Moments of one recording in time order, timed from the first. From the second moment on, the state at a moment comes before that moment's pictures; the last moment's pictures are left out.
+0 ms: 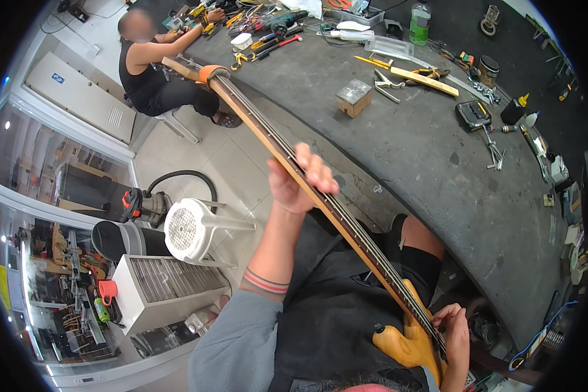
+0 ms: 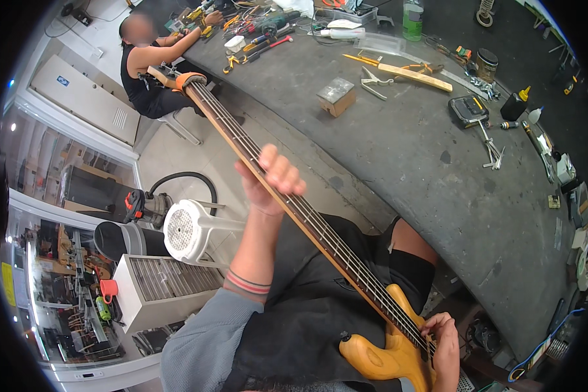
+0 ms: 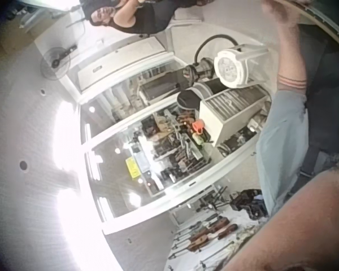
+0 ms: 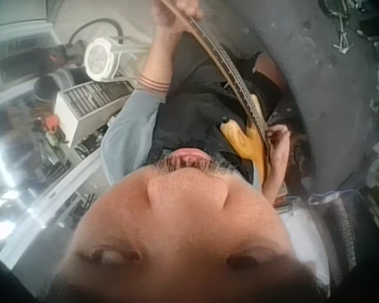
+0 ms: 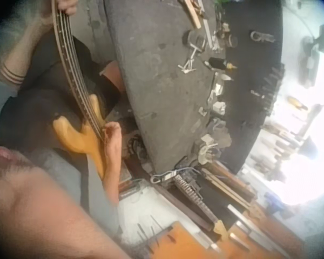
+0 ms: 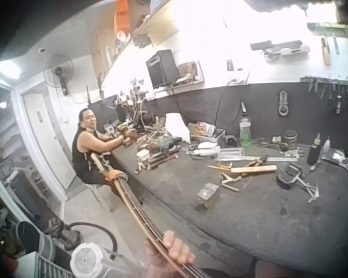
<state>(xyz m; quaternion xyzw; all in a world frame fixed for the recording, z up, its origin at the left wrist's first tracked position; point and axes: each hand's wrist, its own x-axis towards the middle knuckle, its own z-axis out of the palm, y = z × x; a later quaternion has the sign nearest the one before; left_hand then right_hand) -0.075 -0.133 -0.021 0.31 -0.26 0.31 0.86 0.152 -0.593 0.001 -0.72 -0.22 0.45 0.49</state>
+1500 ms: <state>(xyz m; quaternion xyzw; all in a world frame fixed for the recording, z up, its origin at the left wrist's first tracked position) -0.102 -0.143 -0.019 0.32 -0.21 0.25 0.89 0.224 -0.633 -0.082 -0.83 -0.31 0.47 0.01</state>
